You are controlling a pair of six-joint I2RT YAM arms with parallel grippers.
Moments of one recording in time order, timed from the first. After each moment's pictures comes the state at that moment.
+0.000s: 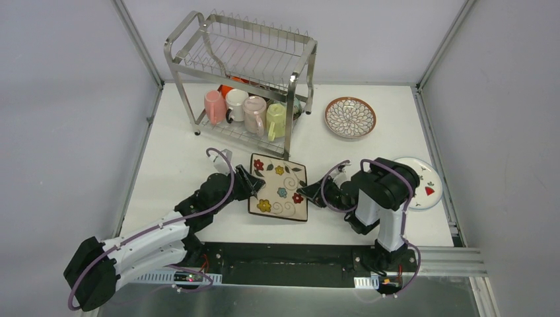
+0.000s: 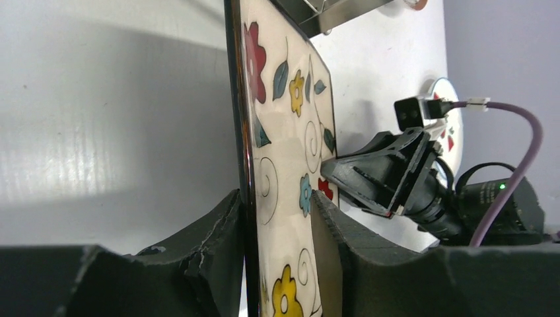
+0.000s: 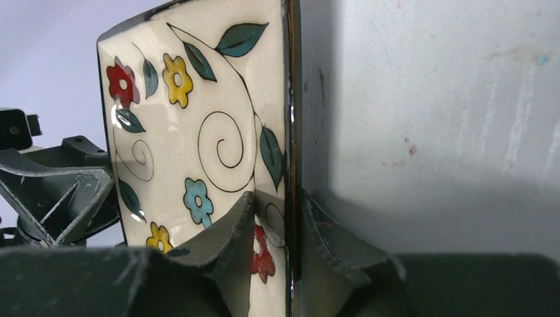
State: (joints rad) left arm -0.79 0.81 0.28 0.24 -0.14 -0.97; right arm 0.67 1.95 0.15 1.51 -0.25 1.26
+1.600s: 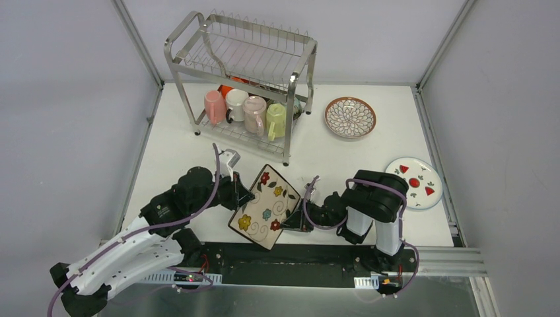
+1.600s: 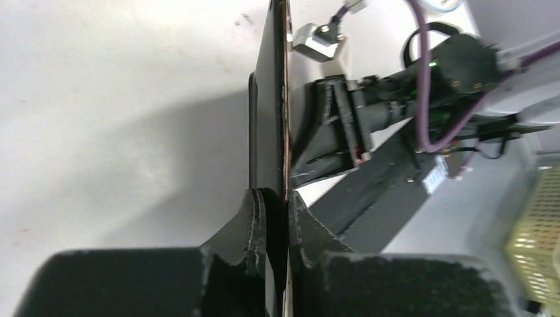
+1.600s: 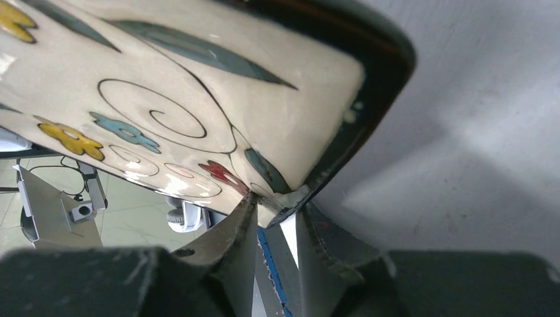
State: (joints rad) left arm -0.85 0.56 0.64 -0.44 0.11 -0.62; right arm 0.98 1.94 0.15 1.46 -0.41 1.24
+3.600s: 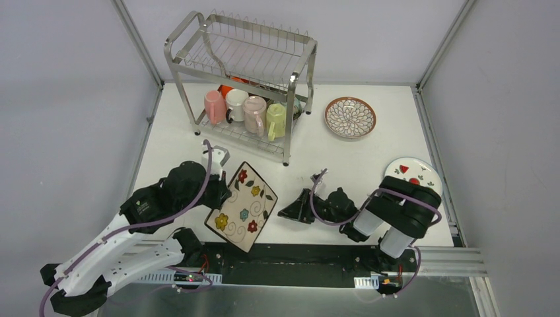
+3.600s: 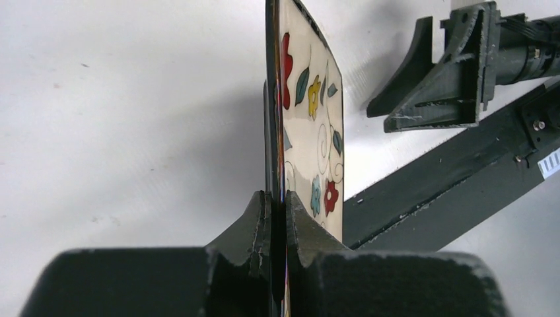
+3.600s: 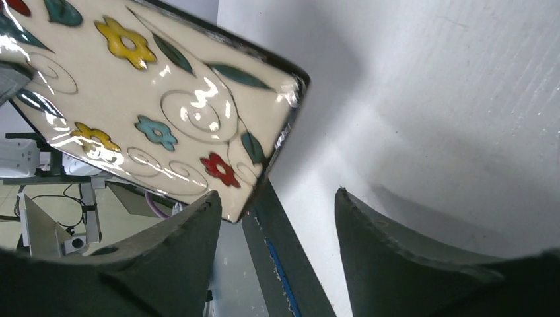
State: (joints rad) left arm -0.86 0.62 0.90 -0.86 -0.14 -0.41; right arm 0.97 1.71 0.16 1.30 -0.29 1.20
